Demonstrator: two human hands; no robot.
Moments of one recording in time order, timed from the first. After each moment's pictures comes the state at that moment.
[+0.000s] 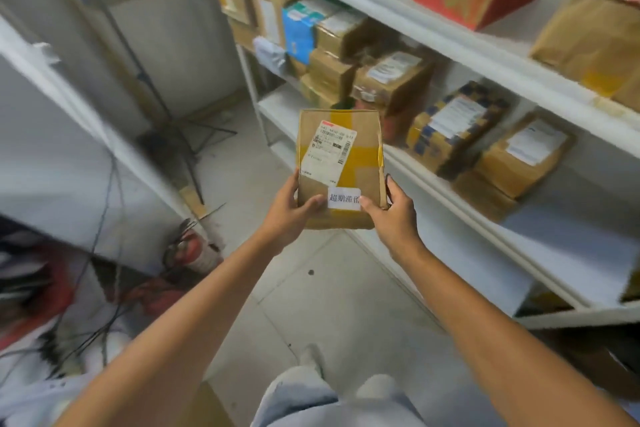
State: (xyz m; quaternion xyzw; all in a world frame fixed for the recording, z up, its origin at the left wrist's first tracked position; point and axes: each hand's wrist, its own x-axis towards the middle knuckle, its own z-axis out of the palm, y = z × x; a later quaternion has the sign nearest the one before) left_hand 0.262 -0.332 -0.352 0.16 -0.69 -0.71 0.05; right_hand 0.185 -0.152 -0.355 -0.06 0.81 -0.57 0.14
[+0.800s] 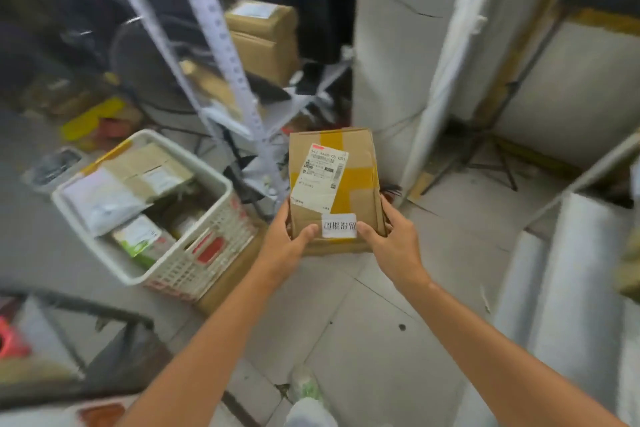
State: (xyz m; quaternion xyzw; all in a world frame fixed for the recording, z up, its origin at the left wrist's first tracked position) left_hand 0.449 -0.255 -0.342 0.65 -0.45 -0.43 0.44; right_hand 0.255 -0.296 -0.341 -0.56 0.53 -0.39 0.51
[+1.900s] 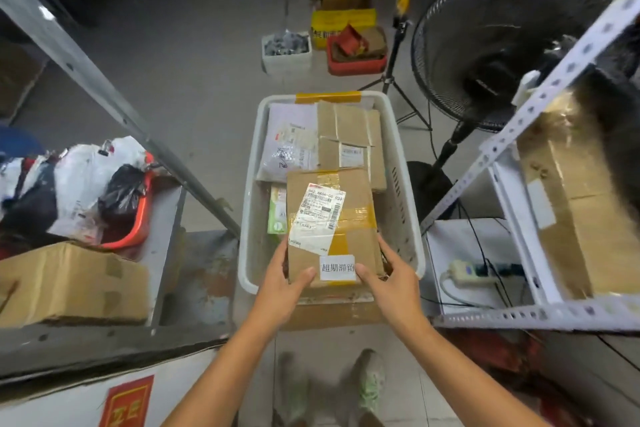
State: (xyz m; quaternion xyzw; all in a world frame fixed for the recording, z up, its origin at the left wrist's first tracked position) left_hand 0.829 -0.278 -0.490 0.78 -0.03 -0.27 0.57; right_hand 0.750 -0.458 -0.484 -0.74 0.30 -0.03 0.60
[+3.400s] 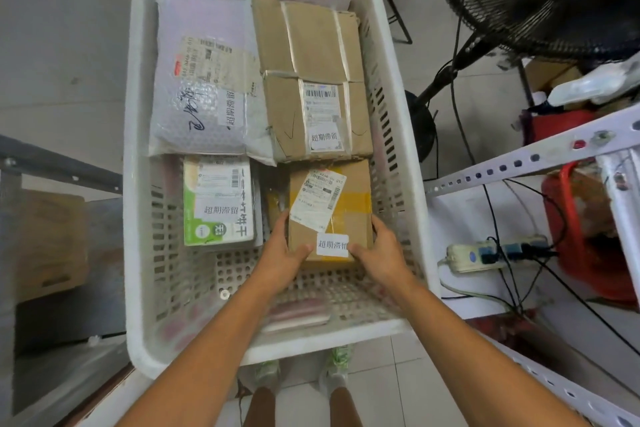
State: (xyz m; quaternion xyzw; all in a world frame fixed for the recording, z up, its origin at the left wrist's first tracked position) left_hand 0.946 -0.388 -0.736 0.74 0.02 -0.45 0.50; right_hand 0.862 -0.560 -0.698 -0.72 0.45 0.16 0.50
